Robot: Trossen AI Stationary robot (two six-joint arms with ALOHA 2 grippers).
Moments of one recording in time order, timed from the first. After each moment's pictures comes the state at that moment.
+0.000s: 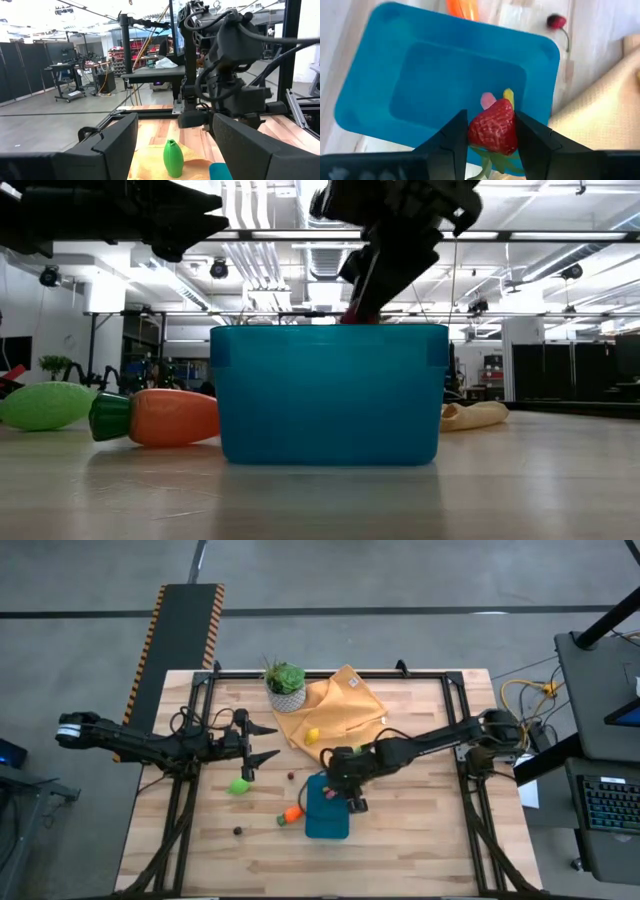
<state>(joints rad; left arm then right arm) -0.08 0.80 0.26 0.70 -0.21 0.12 0.16 1.80 1.34 -0.59 -0.06 -0.05</state>
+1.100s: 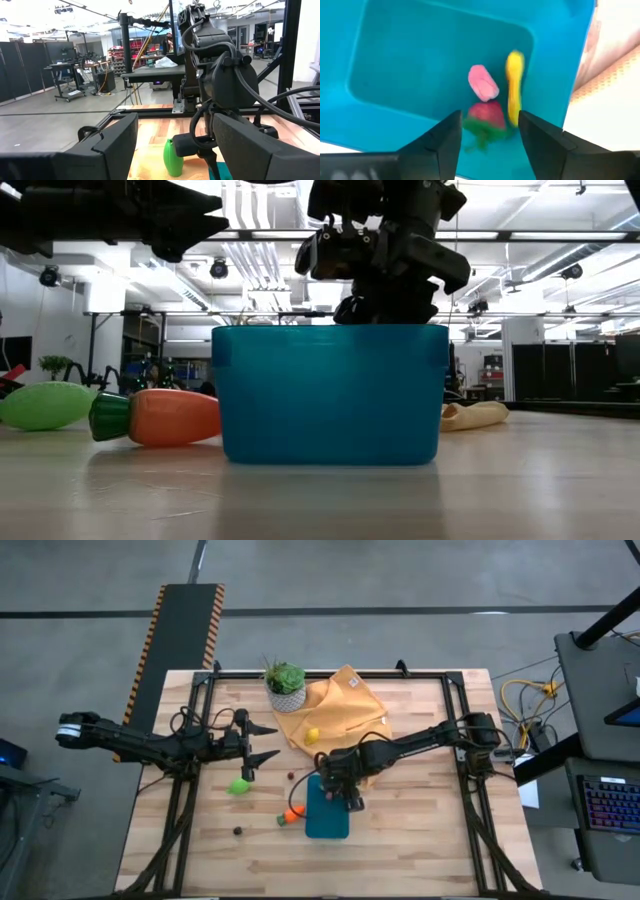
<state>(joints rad) -0.08 0.80 0.26 0.69 -0.21 0.12 0.13 1.94 1.40 -0.68 -0.08 -0.09</state>
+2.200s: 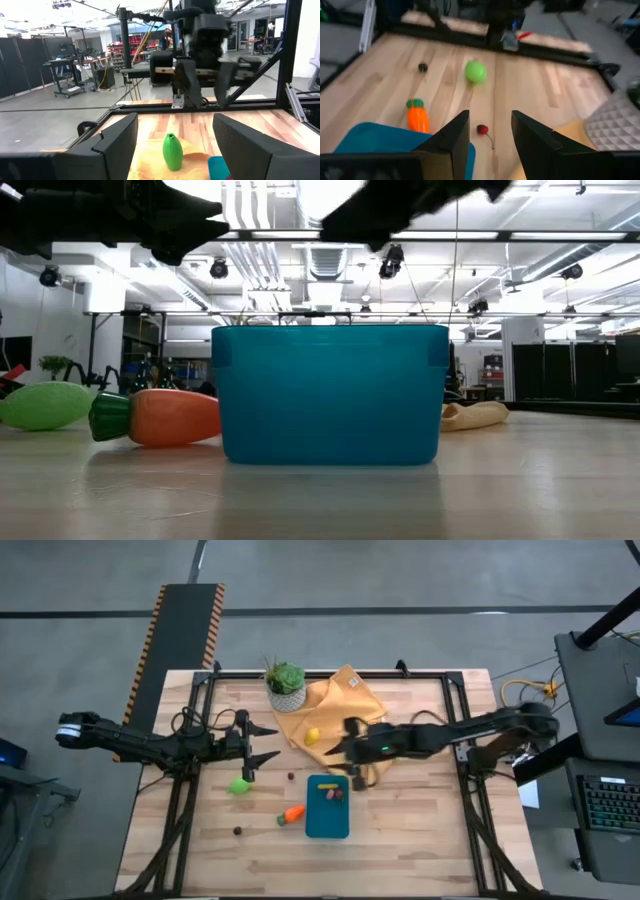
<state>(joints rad) -0.08 0.80 0.26 0.67 -0.21 0.11 0.07 1.47 0.97 0.09 0.01 -0.13</state>
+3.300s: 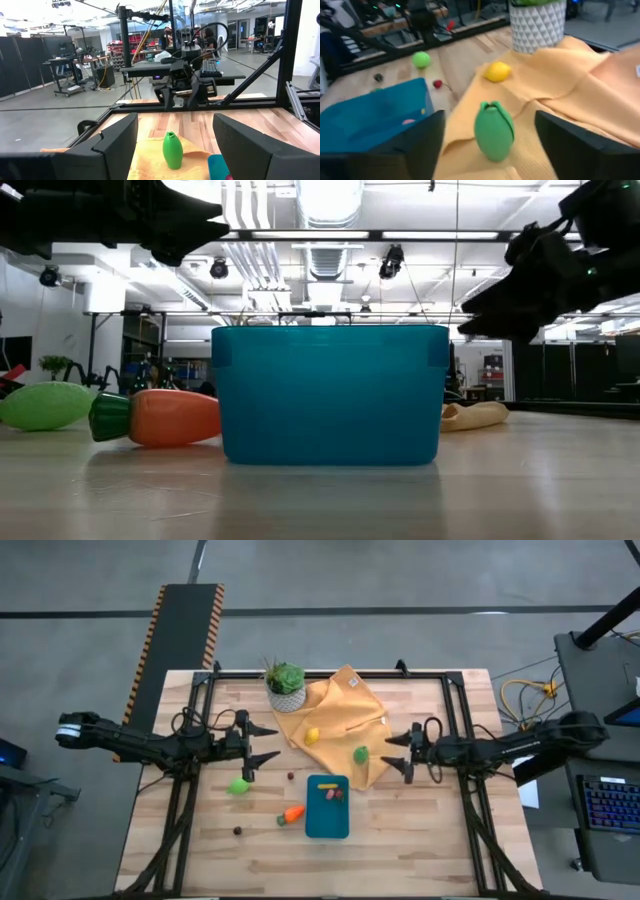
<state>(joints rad) -0.08 0.80 0.26 0.66 -0.21 0.11 0.07 0.86 0.08 0.52 0.30 0.29</state>
